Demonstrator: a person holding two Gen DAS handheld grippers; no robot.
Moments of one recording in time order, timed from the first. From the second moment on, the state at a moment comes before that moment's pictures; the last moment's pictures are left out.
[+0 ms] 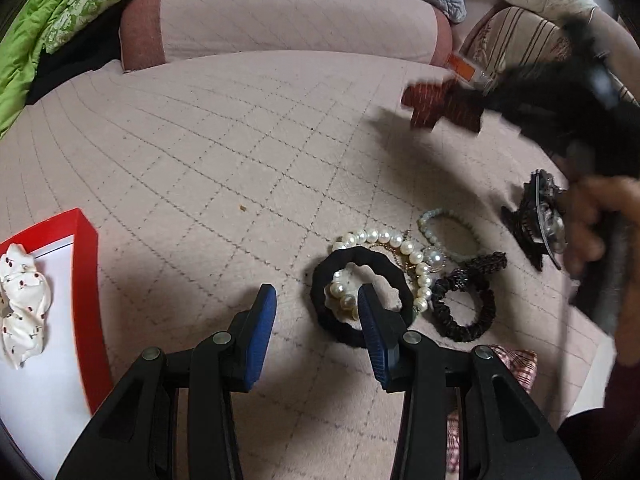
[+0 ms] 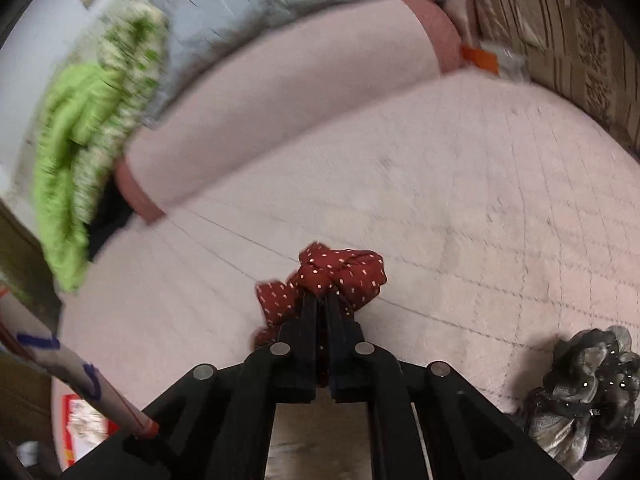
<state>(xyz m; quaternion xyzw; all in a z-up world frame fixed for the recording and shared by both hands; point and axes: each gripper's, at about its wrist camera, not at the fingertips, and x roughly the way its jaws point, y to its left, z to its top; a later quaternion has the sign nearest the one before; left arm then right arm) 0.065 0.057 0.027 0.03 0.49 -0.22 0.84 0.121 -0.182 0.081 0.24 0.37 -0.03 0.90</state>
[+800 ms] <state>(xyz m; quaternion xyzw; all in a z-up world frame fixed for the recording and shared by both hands) 0.044 0.099 0.105 0.00 0.40 -0.18 0.90 0.093 -0.105 0.124 0.21 0.33 0.08 0.92</state>
